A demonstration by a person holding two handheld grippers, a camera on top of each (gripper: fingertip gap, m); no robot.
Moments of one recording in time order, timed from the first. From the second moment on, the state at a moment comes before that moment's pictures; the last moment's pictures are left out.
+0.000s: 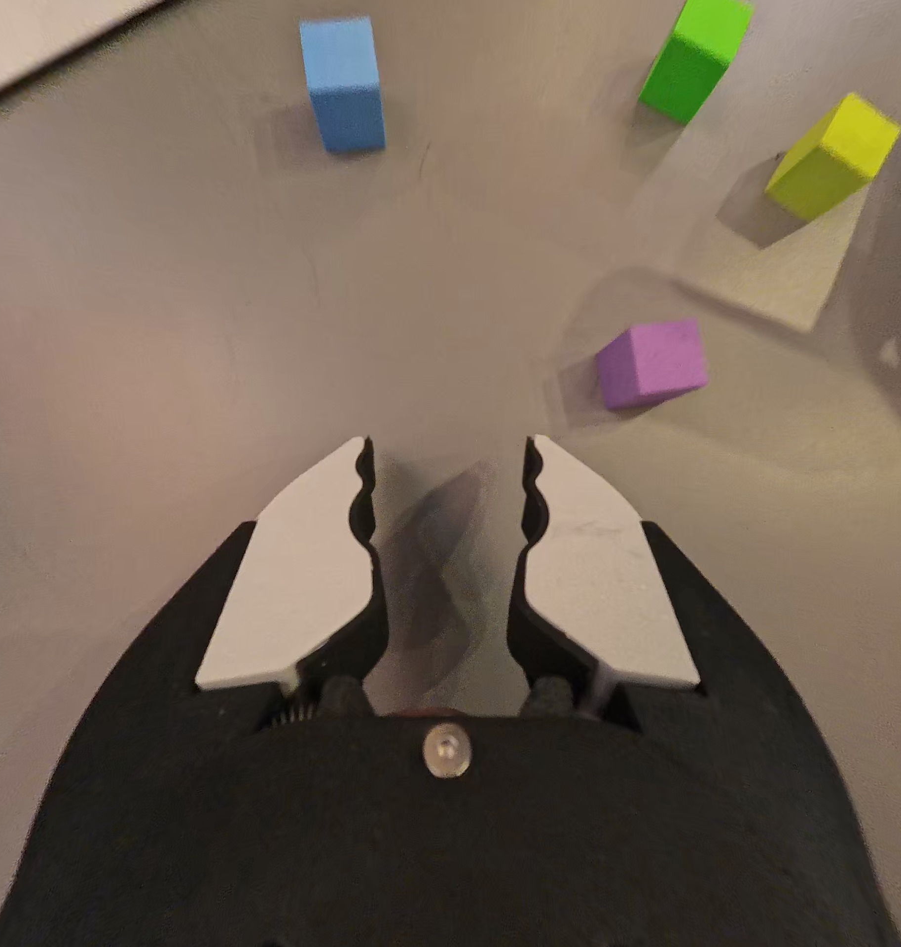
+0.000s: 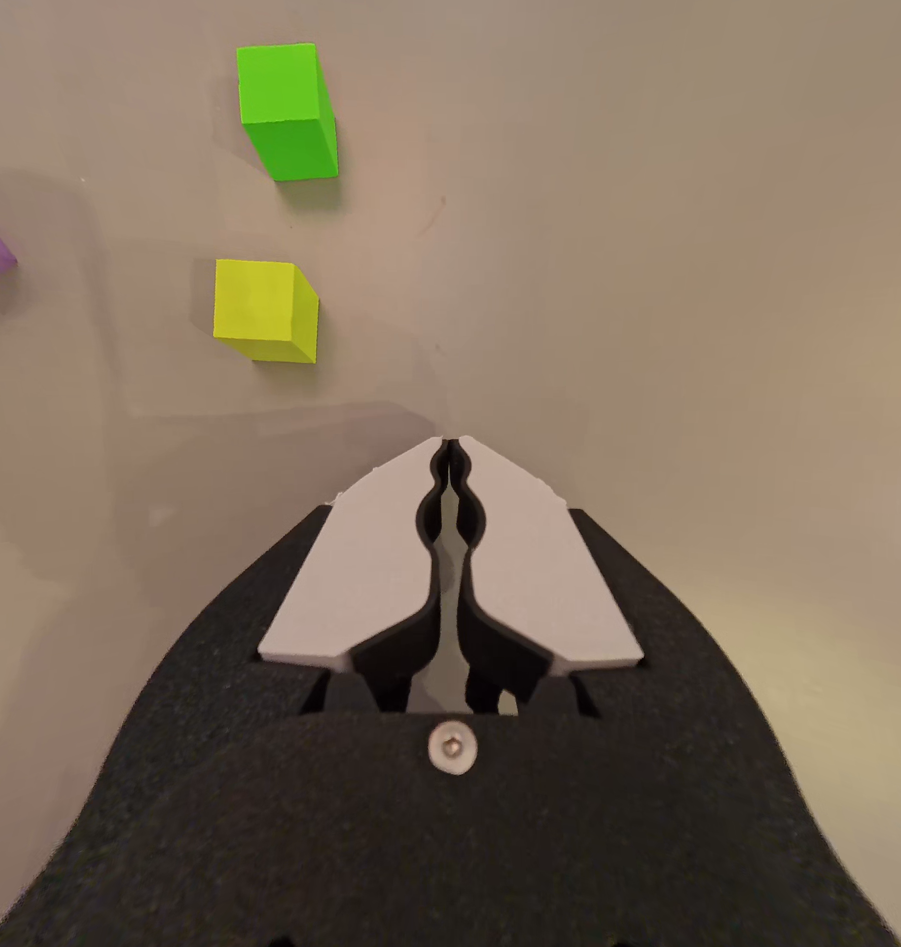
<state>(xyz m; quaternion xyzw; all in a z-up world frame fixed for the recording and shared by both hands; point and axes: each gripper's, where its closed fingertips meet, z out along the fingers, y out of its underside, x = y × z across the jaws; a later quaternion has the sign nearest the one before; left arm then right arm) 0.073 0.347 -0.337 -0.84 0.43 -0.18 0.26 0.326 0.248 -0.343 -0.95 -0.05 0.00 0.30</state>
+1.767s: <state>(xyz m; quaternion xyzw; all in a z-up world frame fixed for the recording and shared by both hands) 0.085 0.309 -0.315 -0.66 0.69 -0.22 0.18 0.310 0.260 -0.351 -0.95 -0.08 0.03 0.30</state>
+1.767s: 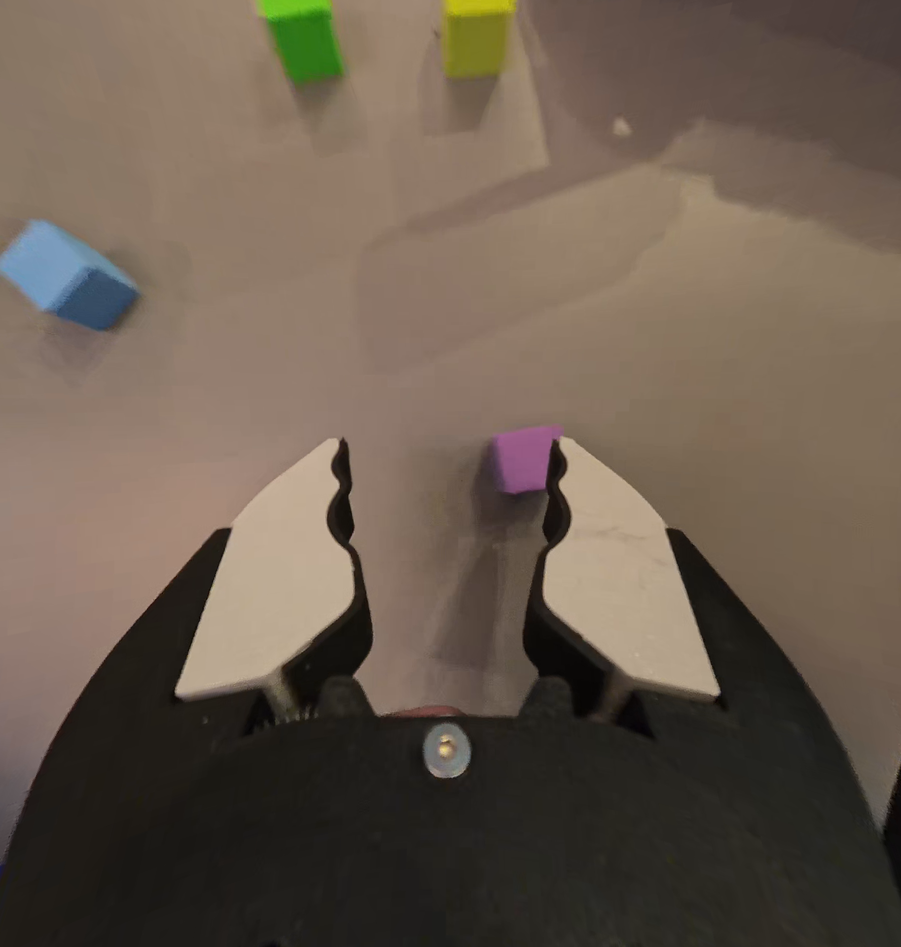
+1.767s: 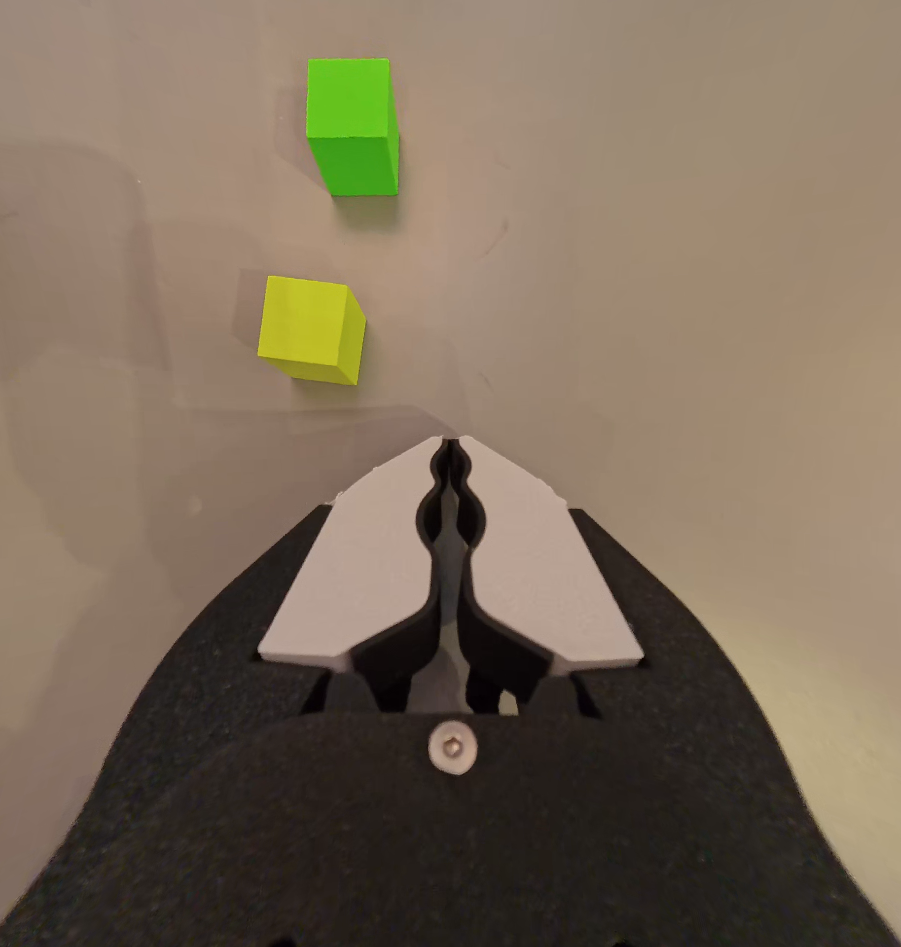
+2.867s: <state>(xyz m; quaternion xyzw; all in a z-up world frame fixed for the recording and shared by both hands) 0.148 0.423 -0.324 -0.60 0.76 -0.06 0.24 0.305 0.269 -0.351 -0.94 -0.09 0.06 0.33</state>
